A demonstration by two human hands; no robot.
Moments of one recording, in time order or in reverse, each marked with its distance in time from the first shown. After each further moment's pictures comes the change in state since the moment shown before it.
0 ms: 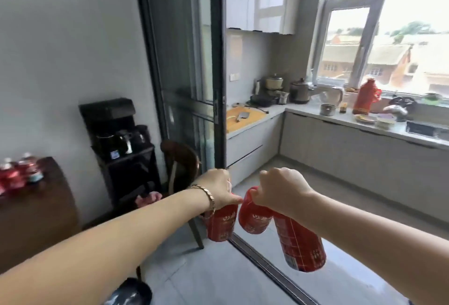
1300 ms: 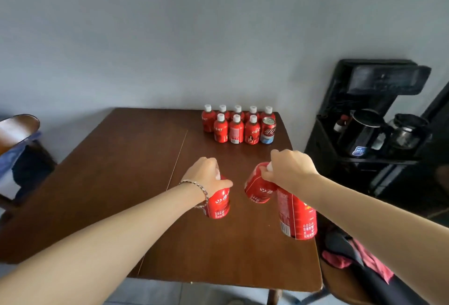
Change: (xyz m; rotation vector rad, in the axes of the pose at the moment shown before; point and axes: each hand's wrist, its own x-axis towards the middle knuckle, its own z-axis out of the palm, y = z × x) left_hand -0.106 -0.765 -0.142 -0.180 0.302 -1.046; right_hand 0.440 -0.720 0.064 0.223 -0.168 -0.714
